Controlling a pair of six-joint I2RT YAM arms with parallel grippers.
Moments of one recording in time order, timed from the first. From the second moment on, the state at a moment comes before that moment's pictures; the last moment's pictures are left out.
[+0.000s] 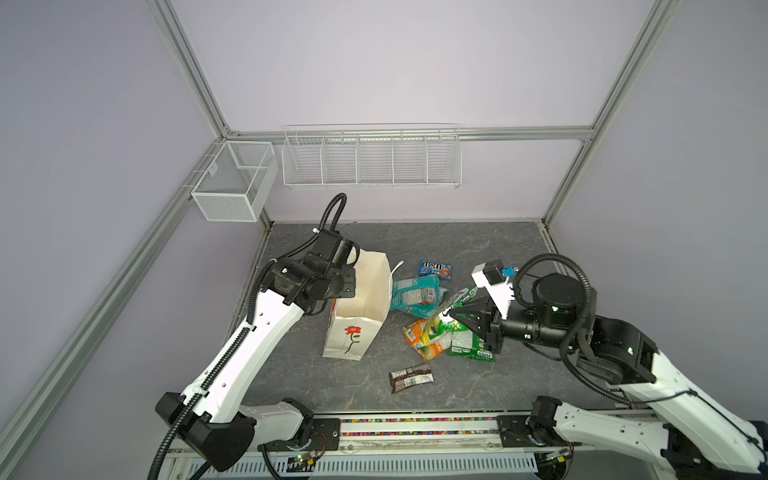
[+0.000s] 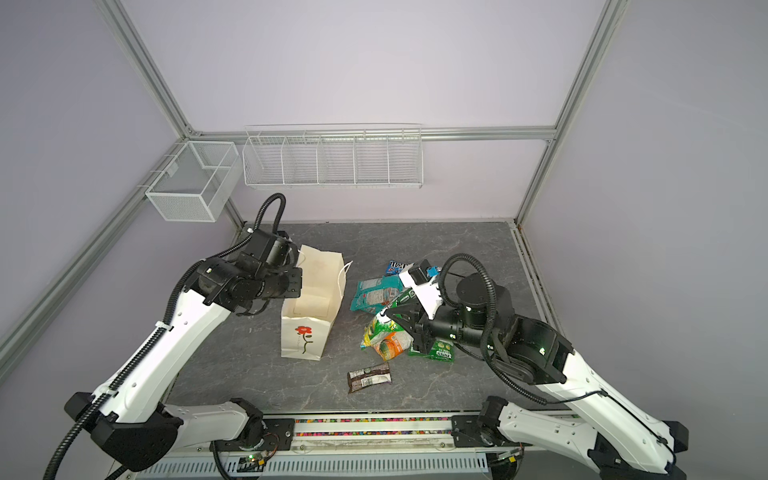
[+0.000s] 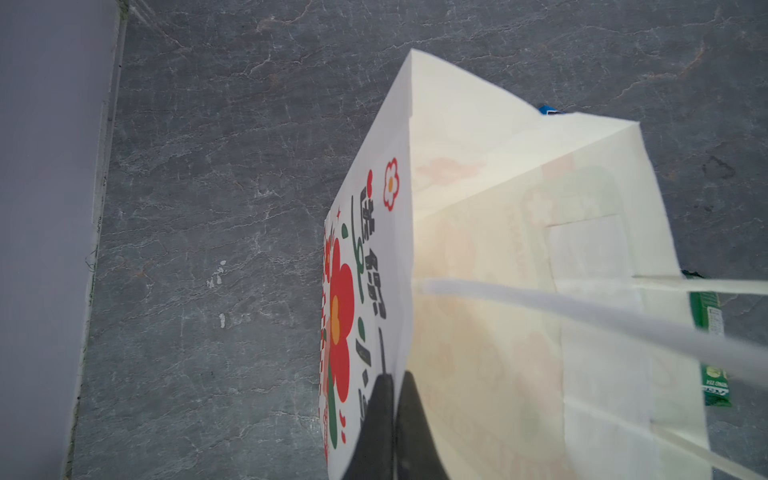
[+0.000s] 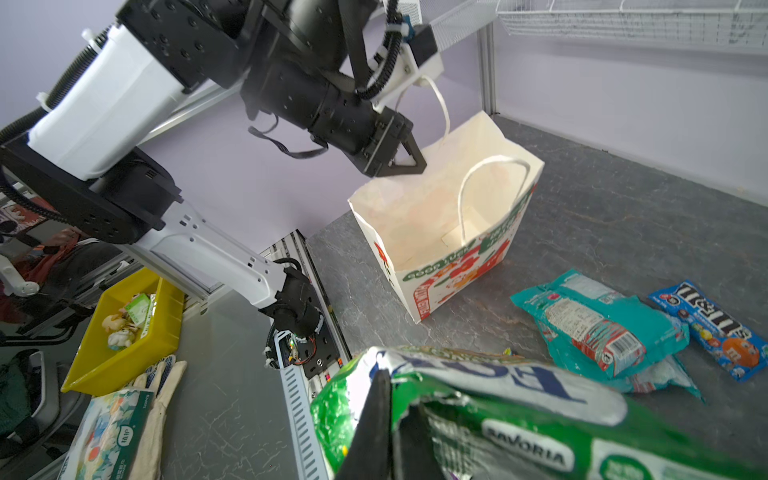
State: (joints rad) left arm -0.58 1.28 1.50 -1.19 -0.23 -0.42; right arm 0.98 0.90 1.29 -0.70 -0.21 0.25
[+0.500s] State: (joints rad) left arm -0.59 1.28 1.51 -1.21 -0.24 -0.42; right arm 0.98 1.20 1.74 -0.75 -0.37 0.10
